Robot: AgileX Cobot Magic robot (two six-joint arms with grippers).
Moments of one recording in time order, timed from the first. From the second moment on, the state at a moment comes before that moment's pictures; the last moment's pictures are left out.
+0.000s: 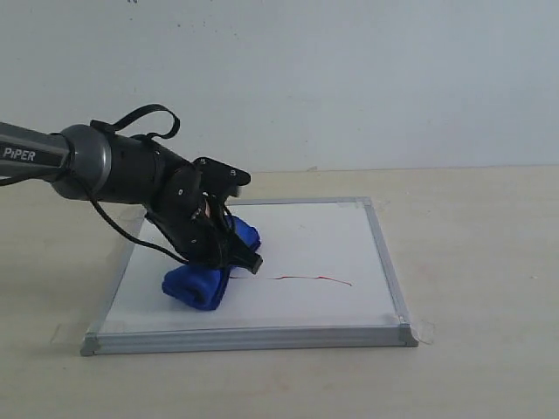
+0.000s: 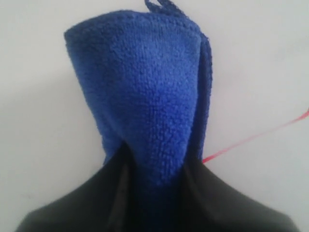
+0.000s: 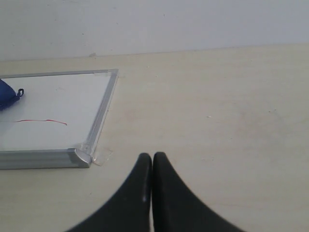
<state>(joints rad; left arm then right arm) -0.35 2.17 -1.44 0.22 0.48 -0.14 0.09 0.00 0.00 0.01 0.34 0.09</state>
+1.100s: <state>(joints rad) -0.22 2.29 -1.67 0.21 0.66 -0.20 0.09 0.00 0.00 0.01 0.34 0.09</state>
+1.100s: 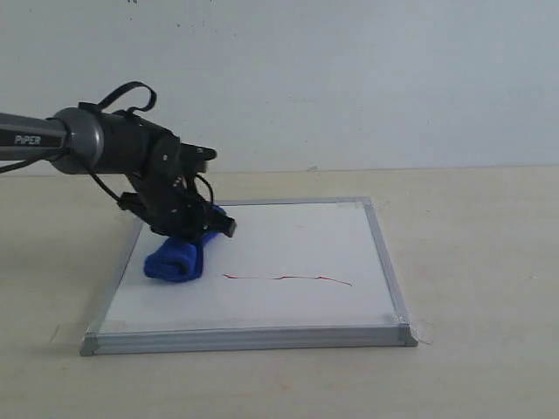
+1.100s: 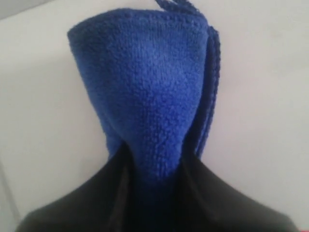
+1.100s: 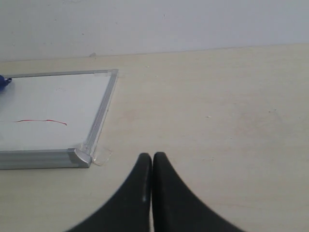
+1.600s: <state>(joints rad) -0.31 2.27 -1.64 0.09 0.61 0.07 0.09 0.00 0.00 0.01 0.34 0.09</state>
